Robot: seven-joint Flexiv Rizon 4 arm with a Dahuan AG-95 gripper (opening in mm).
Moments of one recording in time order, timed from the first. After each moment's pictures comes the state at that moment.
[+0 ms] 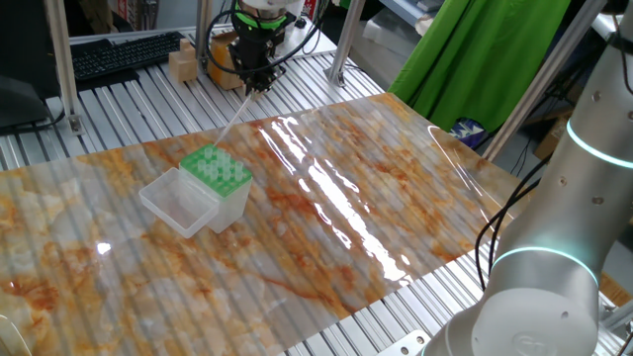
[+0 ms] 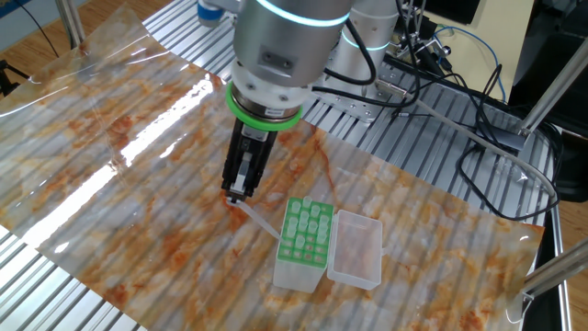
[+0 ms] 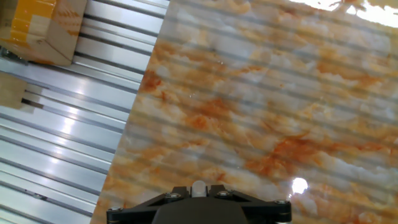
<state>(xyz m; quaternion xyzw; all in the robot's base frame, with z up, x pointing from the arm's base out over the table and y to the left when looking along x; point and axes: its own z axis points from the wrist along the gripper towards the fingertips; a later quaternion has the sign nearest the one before) 0.633 0.035 0.241 0.57 0.81 -0.01 0.09</state>
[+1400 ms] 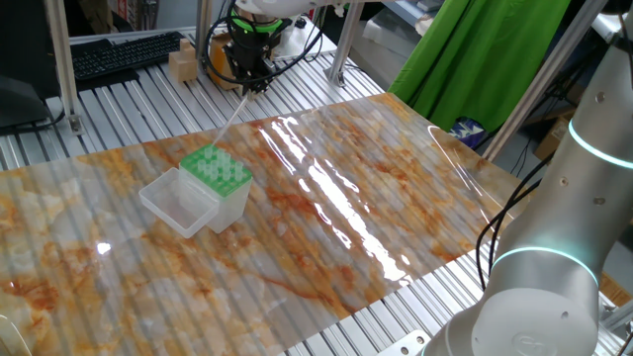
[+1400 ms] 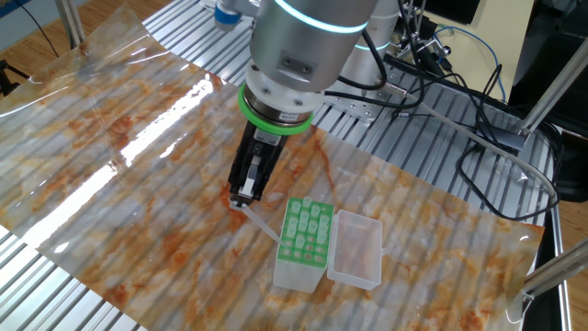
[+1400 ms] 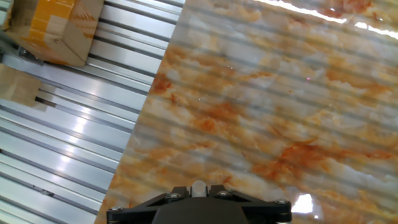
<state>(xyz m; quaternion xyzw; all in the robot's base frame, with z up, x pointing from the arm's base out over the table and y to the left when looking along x) 0.636 0.045 0.242 0.56 0.82 -0.02 0.12</state>
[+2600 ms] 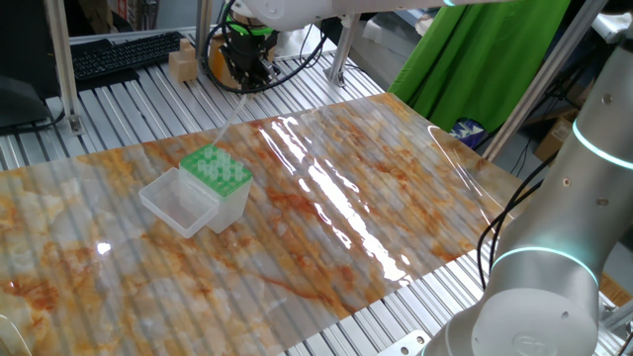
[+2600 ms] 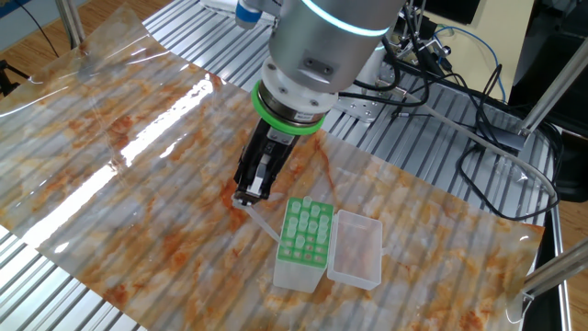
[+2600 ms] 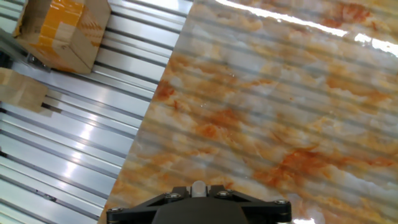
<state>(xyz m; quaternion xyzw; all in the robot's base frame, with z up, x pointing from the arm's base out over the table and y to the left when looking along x) 0.631 0.044 0.245 0.55 0.82 -0.02 0.14</state>
